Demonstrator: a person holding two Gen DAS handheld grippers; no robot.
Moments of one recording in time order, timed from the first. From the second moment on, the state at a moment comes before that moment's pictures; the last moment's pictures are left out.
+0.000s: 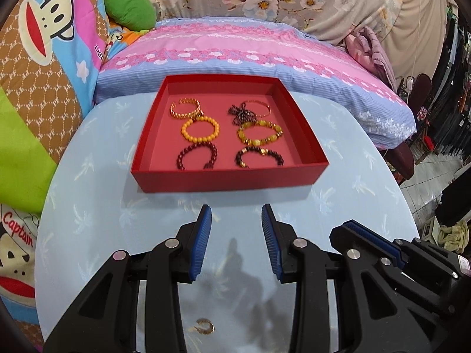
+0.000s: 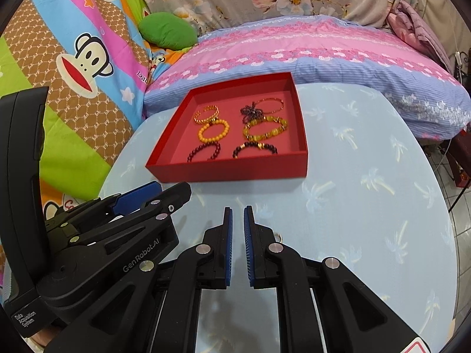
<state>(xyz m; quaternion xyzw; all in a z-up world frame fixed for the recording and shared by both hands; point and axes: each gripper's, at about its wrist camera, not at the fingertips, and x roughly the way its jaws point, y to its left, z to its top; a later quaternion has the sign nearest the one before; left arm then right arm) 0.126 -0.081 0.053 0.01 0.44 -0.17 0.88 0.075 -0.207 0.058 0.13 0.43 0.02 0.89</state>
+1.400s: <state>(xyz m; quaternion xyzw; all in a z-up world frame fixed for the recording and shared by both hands) 0.042 -0.030 -0.022 0.03 0.47 -0.13 0.87 0.003 -0.200 -0.009 0.14 0.49 0.01 0.86</state>
